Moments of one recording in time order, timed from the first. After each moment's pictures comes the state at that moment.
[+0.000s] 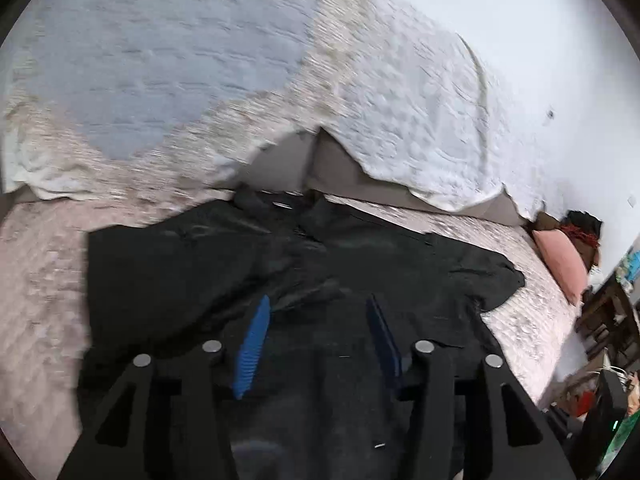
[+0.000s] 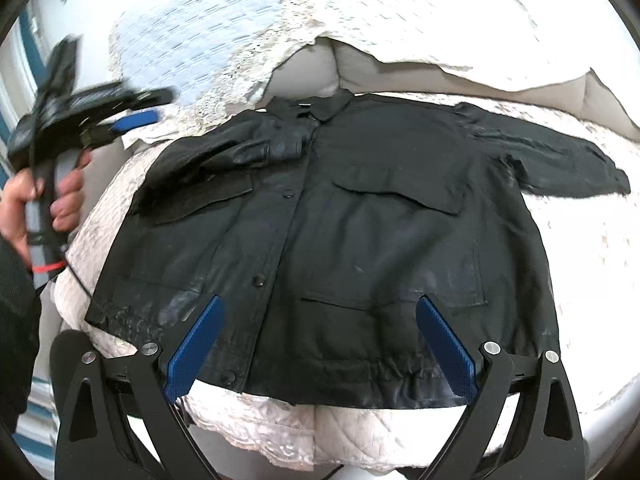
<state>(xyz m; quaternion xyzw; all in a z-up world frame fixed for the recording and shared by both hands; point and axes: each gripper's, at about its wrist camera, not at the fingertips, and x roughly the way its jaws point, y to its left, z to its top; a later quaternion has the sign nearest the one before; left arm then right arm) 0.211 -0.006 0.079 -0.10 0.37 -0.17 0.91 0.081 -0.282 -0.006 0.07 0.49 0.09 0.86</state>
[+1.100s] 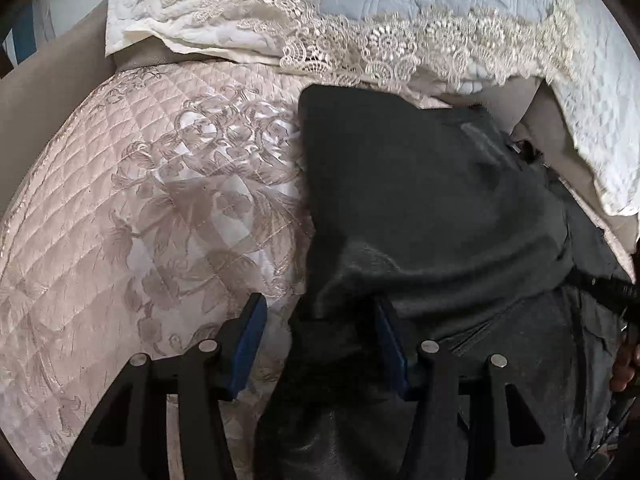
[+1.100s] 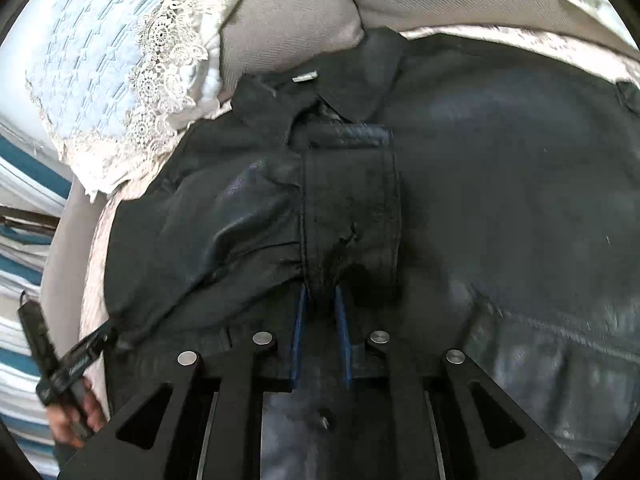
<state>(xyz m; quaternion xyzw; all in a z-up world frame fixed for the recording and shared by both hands) 0.268 0.133 -0.059 -0.12 0.51 0.02 0.85 0.340 -0.222 -0.128 0.18 0.60 0.12 0.77</state>
